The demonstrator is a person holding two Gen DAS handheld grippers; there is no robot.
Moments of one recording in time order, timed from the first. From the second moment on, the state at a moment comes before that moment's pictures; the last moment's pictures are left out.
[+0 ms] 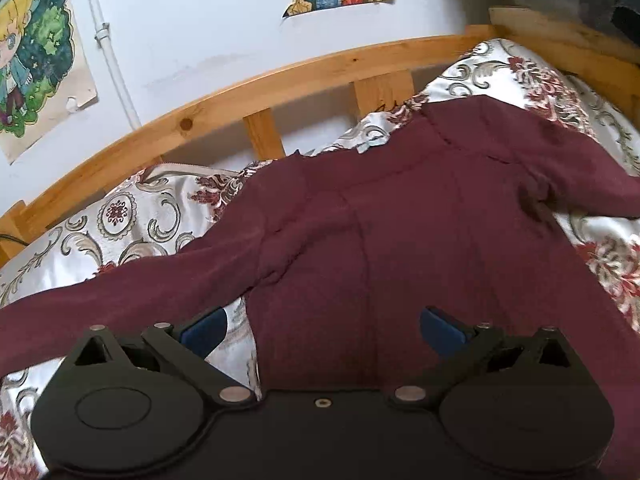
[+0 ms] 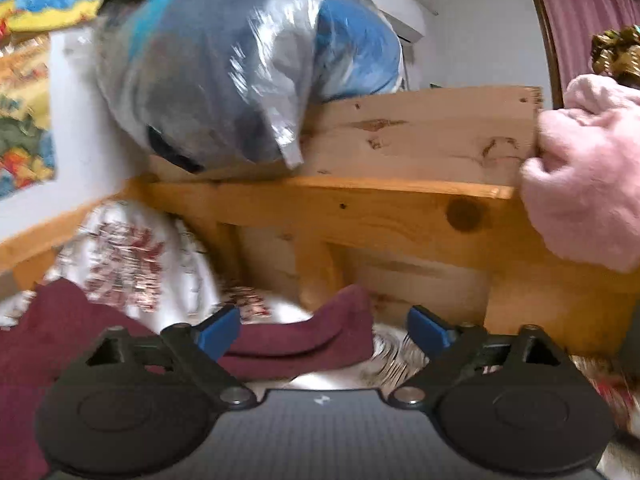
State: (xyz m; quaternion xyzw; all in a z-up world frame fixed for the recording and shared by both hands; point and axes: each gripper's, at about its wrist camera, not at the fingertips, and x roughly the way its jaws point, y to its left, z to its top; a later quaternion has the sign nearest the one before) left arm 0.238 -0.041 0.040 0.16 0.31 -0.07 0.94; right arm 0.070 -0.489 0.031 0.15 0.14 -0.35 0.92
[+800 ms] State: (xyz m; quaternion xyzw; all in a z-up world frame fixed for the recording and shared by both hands) left arm 0.330 -0.072 0.030 0.05 0.31 -0.18 0.93; right arm 0.131 -0.426 0.141 0.14 0.17 -0.25 0.94
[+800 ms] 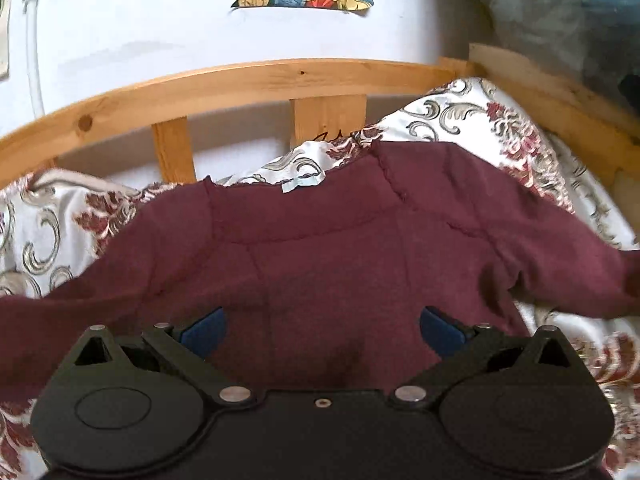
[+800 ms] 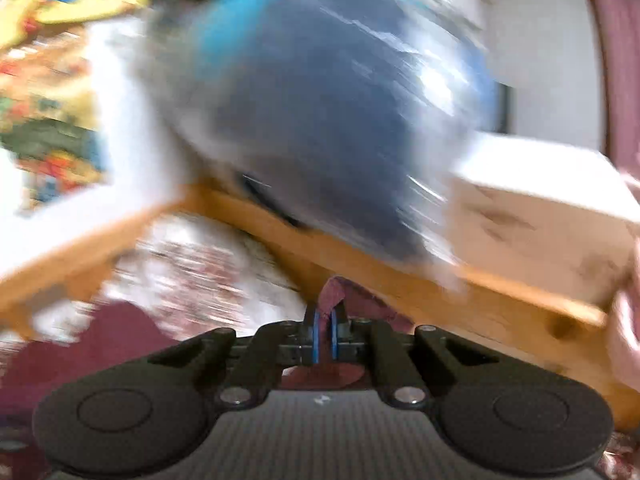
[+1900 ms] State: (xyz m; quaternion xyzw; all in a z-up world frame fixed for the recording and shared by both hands) left arm 0.275 0.065 0.034 -0.03 0.29 -0.12 0.95; right arm 0.208 -0.221 0.026 -0.03 0.30 0.15 0.94
